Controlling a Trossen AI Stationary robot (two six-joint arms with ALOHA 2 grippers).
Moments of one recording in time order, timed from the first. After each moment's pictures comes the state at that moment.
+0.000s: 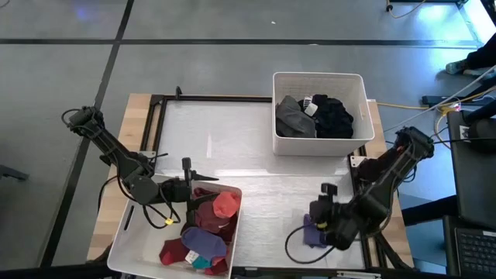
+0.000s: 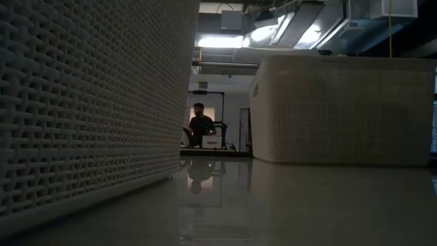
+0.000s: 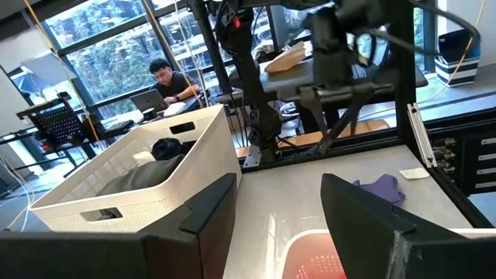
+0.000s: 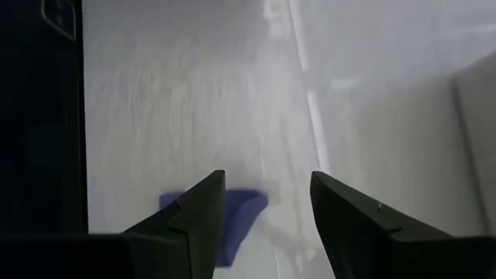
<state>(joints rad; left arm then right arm) -0.73 1.17 0.88 0.20 -0.92 0.20 0.83 1.49 1.36 -1.13 0.38 0.87</state>
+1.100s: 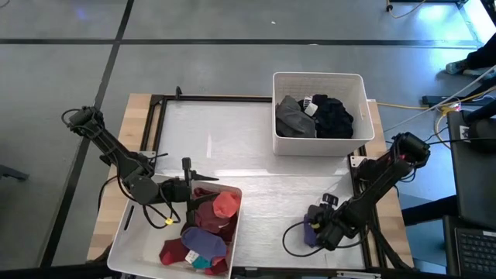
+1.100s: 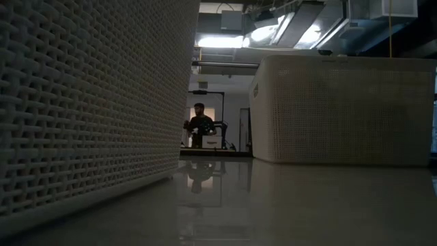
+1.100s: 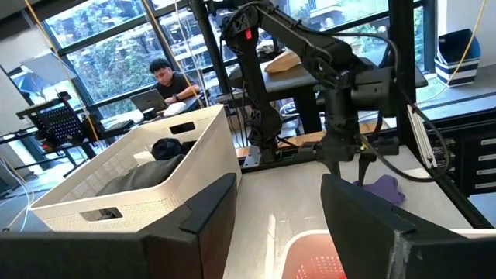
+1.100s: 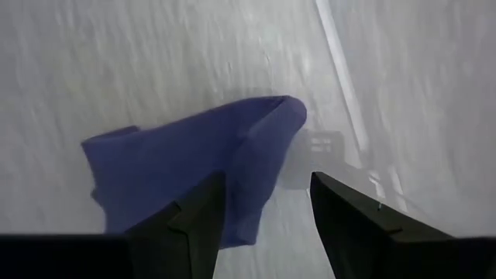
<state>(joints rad) -0.73 1.17 0.88 0.20 -0.92 0.20 0.86 1.59 0.97 -0.79 0.18 1.15</state>
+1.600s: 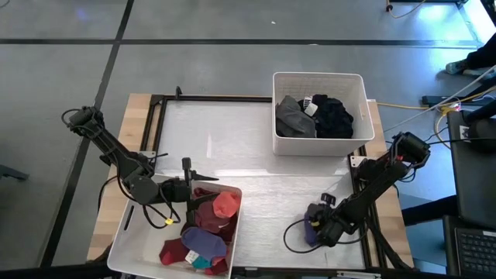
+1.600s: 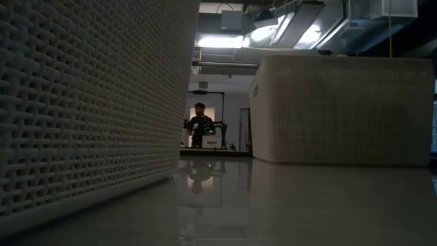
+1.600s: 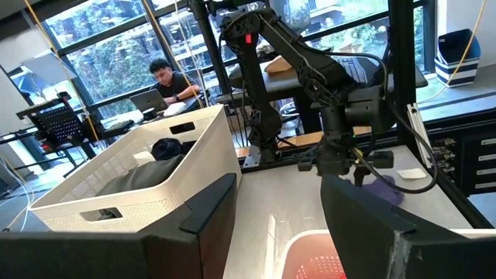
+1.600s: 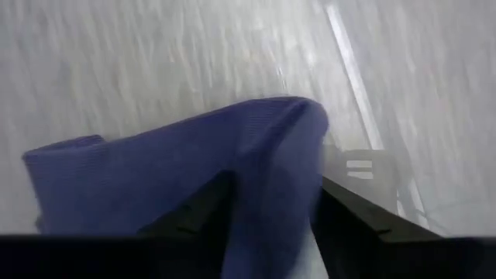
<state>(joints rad) -0.73 1.17 0.88 0.20 -0.92 0.20 0.86 1.60 0.80 -0.56 0.21 1.15</state>
